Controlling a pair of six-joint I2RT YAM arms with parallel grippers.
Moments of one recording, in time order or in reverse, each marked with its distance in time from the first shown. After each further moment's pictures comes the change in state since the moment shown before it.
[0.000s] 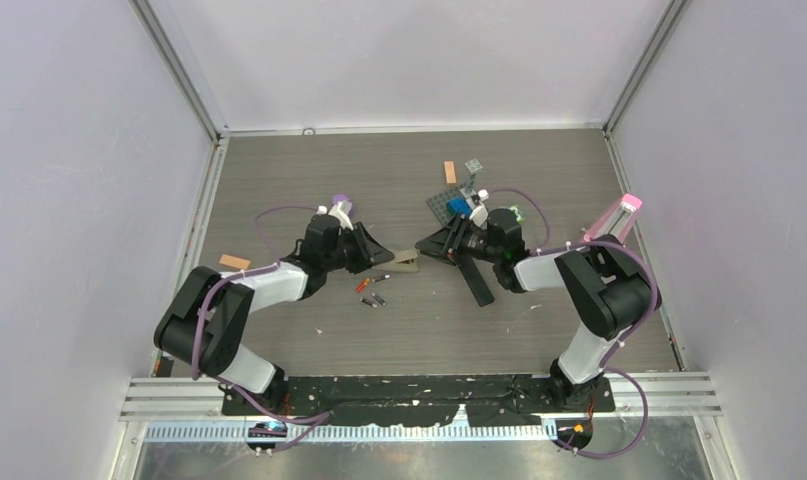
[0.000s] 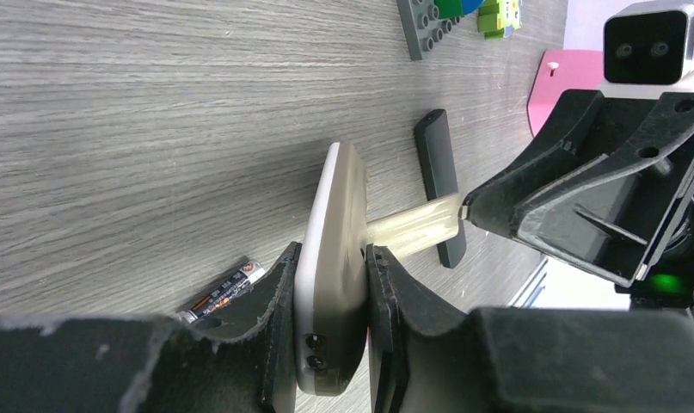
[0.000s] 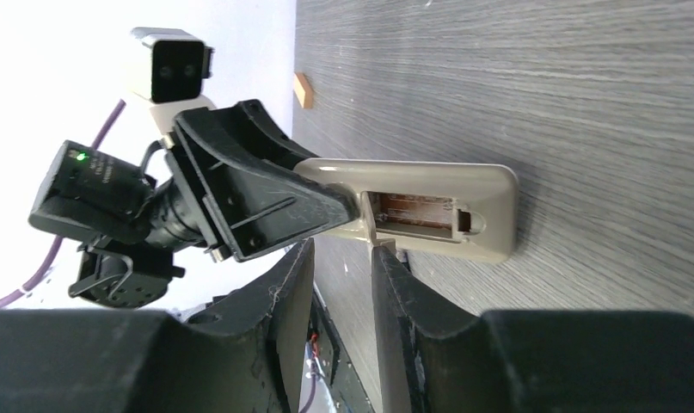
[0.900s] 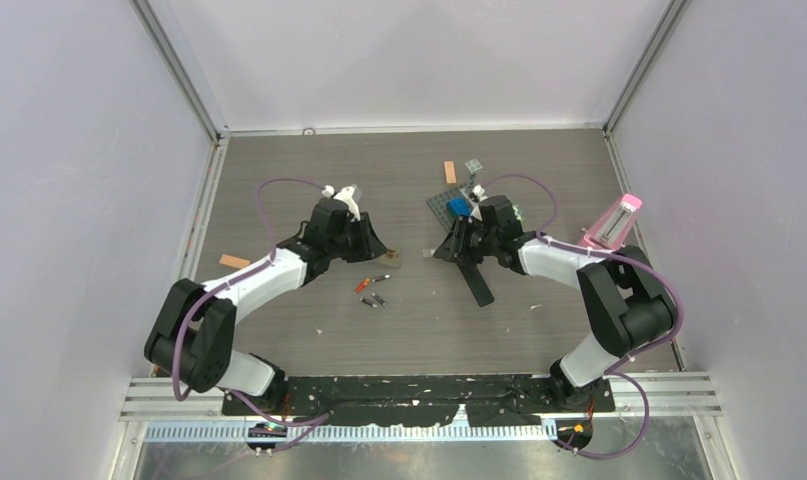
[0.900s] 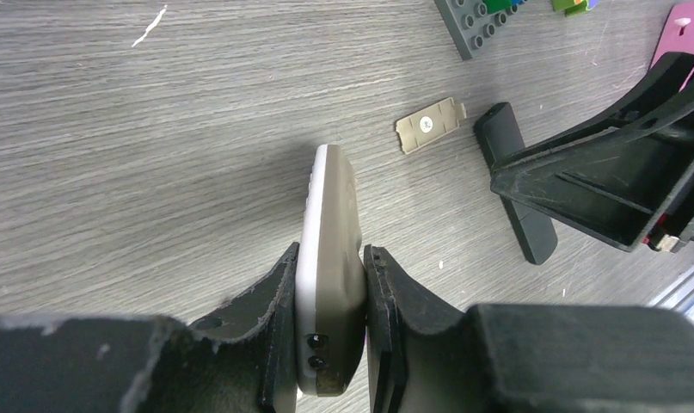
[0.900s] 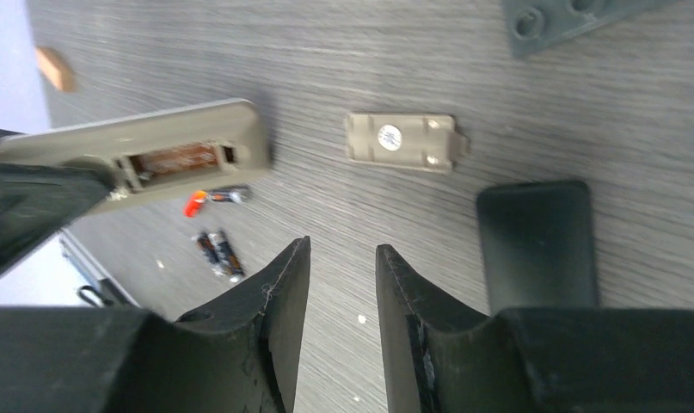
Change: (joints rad) left arm -0.045 -0.084 0.191 -0.375 -0.175 0.301; right arm -0.003 -0.127 0.182 -0.746 0.245 -0.473
